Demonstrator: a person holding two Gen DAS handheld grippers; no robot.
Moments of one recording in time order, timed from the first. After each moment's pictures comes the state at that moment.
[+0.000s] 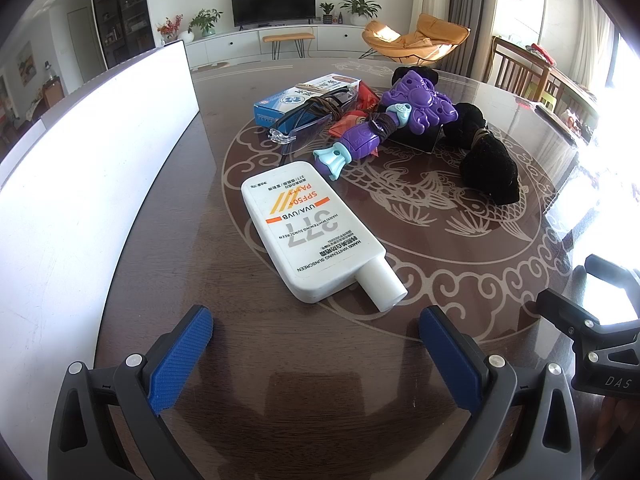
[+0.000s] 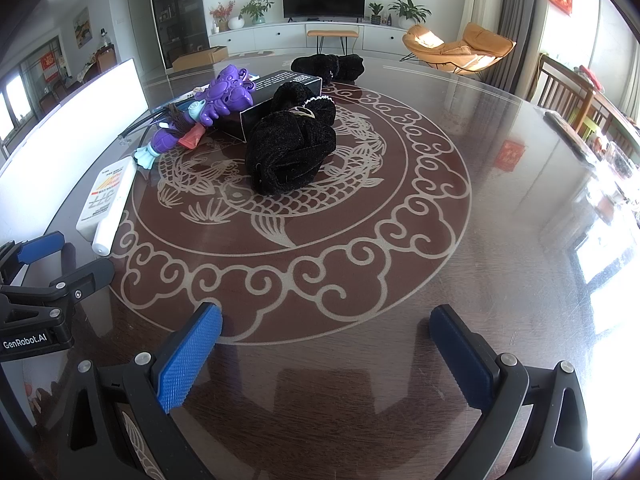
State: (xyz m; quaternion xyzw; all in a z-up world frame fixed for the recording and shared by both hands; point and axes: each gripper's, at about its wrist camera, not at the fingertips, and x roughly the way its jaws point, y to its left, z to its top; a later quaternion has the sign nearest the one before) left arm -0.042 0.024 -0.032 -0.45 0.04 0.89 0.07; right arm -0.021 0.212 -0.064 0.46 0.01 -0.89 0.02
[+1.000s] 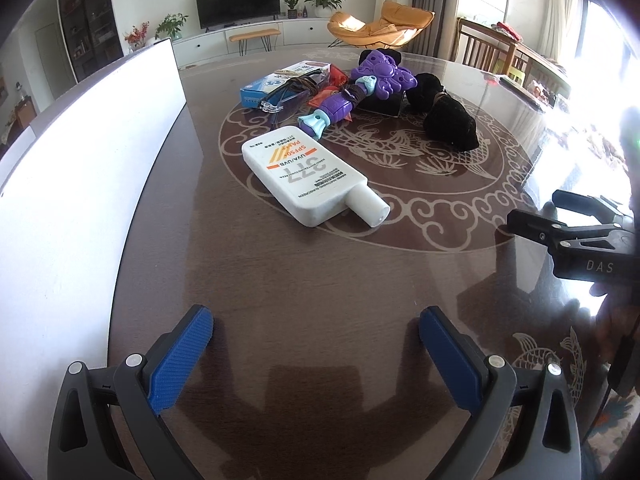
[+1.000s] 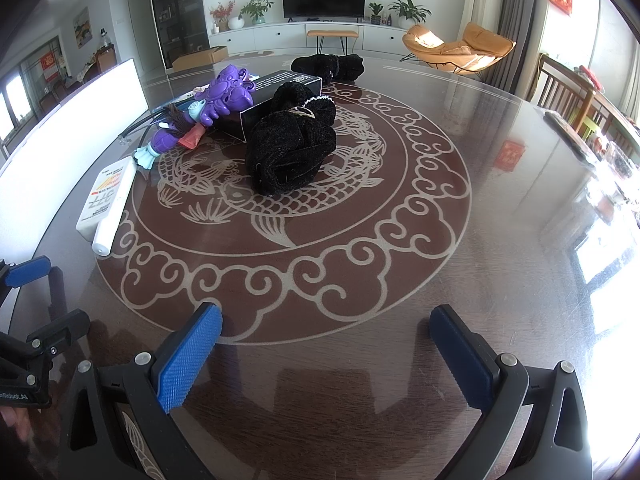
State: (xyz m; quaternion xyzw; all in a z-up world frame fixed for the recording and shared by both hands) left arm 0.003 0.005 -0.029 -0.46 0.07 0.88 0.12; right arm -0.021 0.212 -0.065 0.46 0.01 -0.89 0.02
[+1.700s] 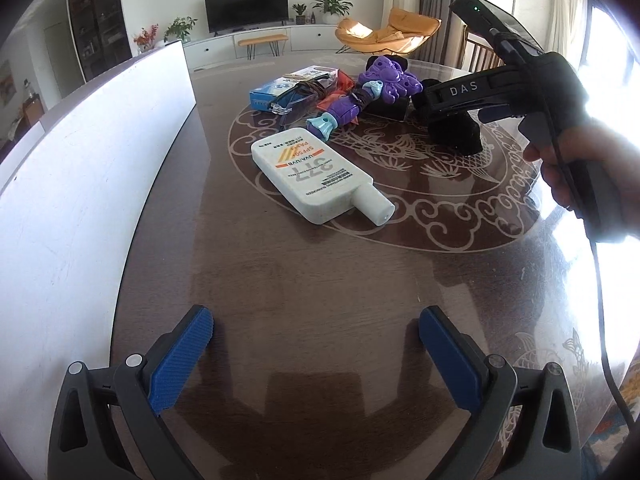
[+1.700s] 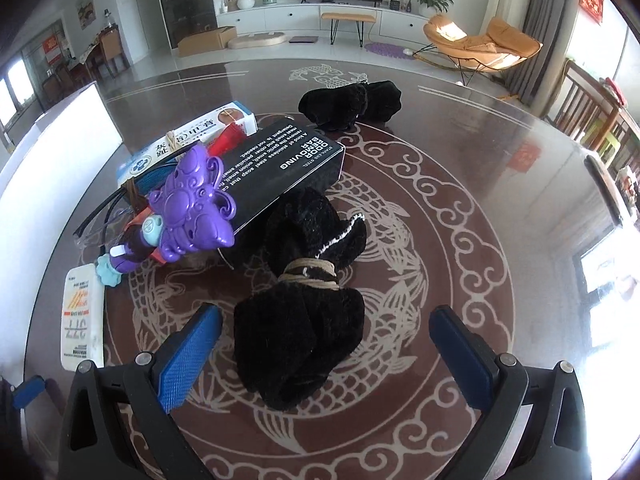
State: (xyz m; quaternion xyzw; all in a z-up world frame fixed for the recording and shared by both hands) left arm 0.002 0.005 -0.031 -0.45 0.06 0.88 0.11; right arm -0.166 0.192 -0.052 0.51 0.03 -0.86 0.03
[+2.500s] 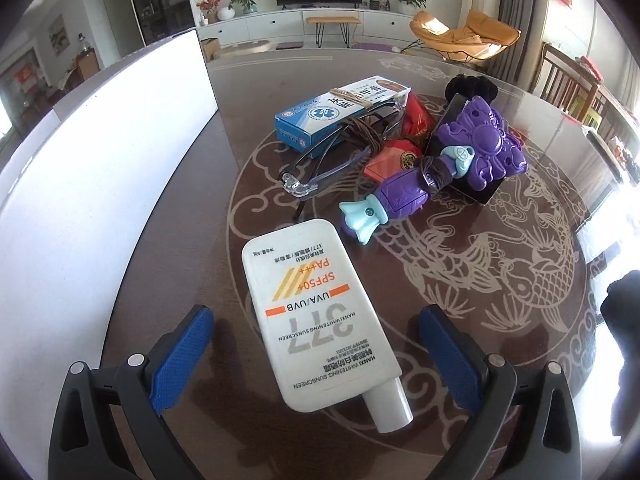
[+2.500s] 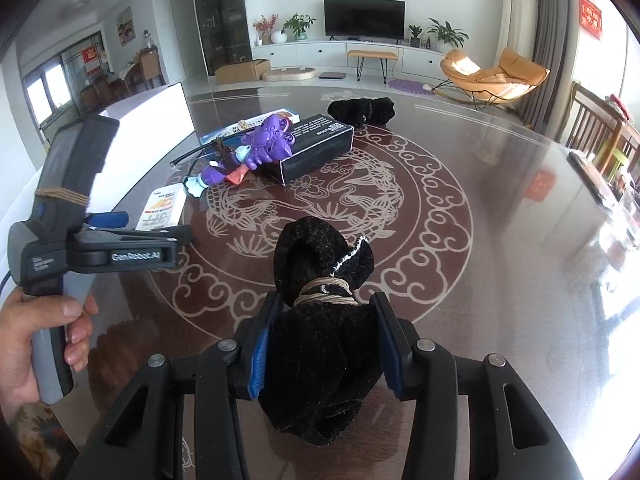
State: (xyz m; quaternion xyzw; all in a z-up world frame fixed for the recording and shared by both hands) left arm -0.109 0.042 -0.026 -0.49 0.00 0.87 0.00; right arm -0.010 0.219 -0.007 0.42 0.03 -0.90 0.10
